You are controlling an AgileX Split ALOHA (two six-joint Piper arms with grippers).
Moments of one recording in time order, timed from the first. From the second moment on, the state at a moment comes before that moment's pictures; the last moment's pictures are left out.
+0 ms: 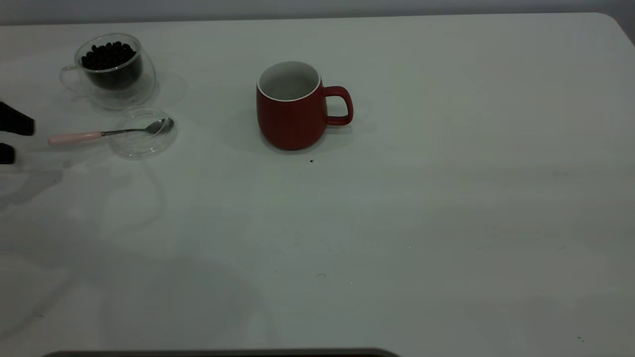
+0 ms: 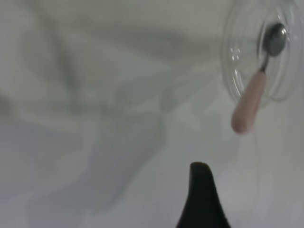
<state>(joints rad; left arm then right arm) 0.53 2.32 -1.12 -1.17 0.72 1.19 -0.02 0.03 -0.47 0.06 1.12 -0.05</state>
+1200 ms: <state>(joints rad) 0.47 2.46 -1.13 -1.43 0.75 1.34 -0.02 0.03 -0.47 0.06 1.12 -0.05</state>
